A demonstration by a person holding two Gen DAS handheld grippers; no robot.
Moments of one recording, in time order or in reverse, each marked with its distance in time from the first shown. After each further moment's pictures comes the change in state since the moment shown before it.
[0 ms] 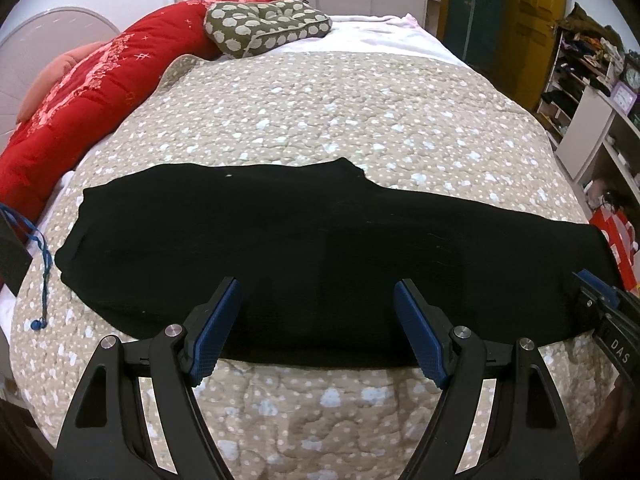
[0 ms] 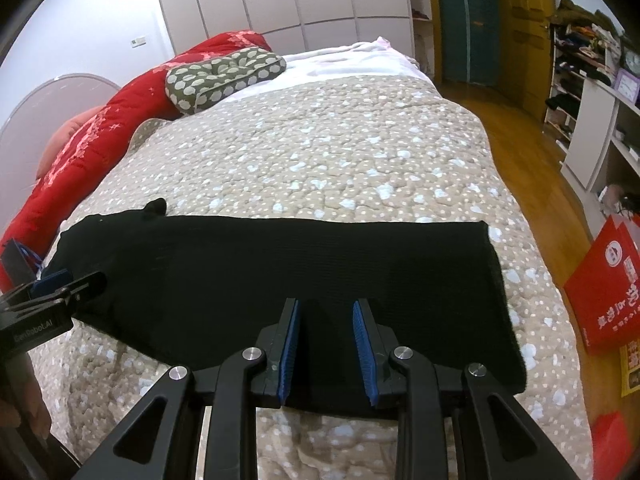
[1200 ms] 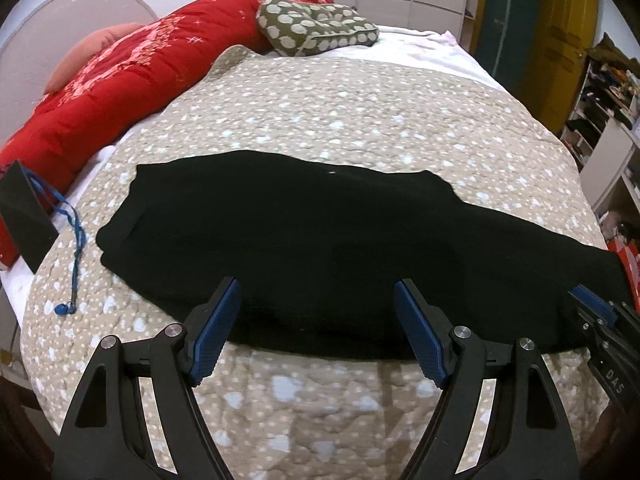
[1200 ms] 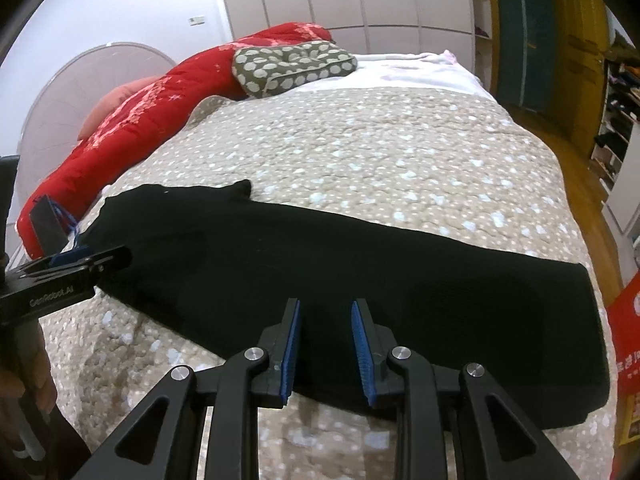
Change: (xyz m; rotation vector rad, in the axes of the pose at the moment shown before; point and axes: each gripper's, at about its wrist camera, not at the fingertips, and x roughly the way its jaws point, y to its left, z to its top) left arm -0.007 0.061 -0.006 -0.098 -0.022 0.053; right arm 0.011 0.072 0.001 -0.148 -0.004 0.121
